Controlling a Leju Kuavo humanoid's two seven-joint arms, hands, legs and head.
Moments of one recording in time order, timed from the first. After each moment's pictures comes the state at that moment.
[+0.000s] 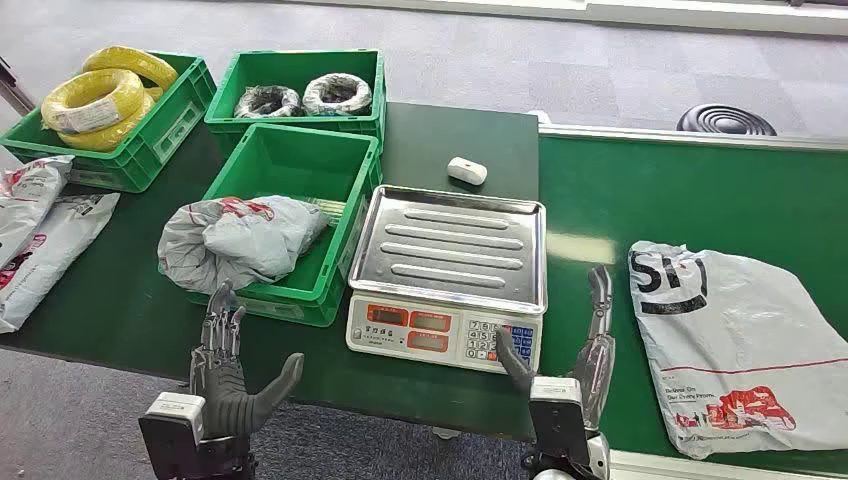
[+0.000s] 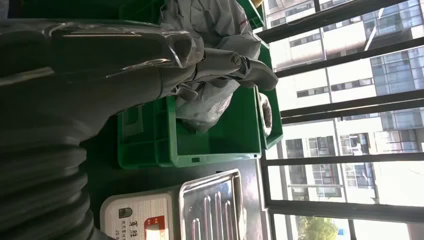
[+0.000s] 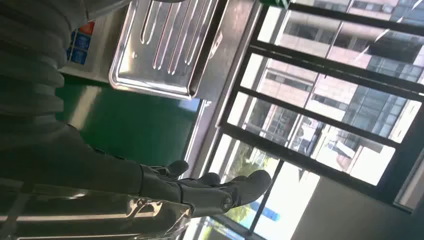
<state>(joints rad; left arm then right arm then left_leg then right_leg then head) 0.19 -0.18 -0.26 -1.67 -0.17 0.32 -0.58 0.10 0.18 0.32 -1.56 0.56 -0.64 -0.44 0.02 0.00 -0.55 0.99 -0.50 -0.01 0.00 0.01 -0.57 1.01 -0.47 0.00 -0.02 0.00</state>
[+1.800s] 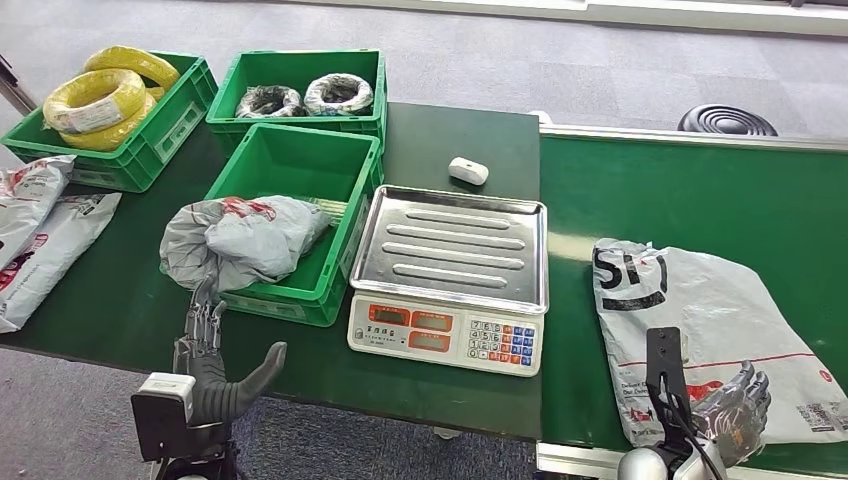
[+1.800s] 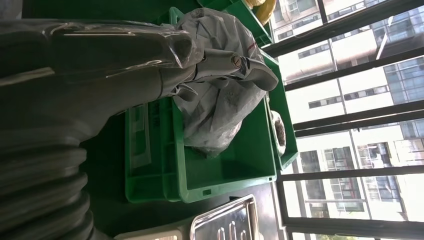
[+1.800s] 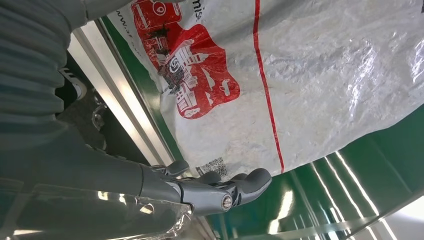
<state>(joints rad) 0.16 -0.15 -0.19 -1.67 -0.20 0.30 -0.51 -0.04 0.25 -0.40 -1.37 1.16 -0.38 0.27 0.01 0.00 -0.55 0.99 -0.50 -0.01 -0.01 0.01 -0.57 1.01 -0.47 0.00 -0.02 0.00</state>
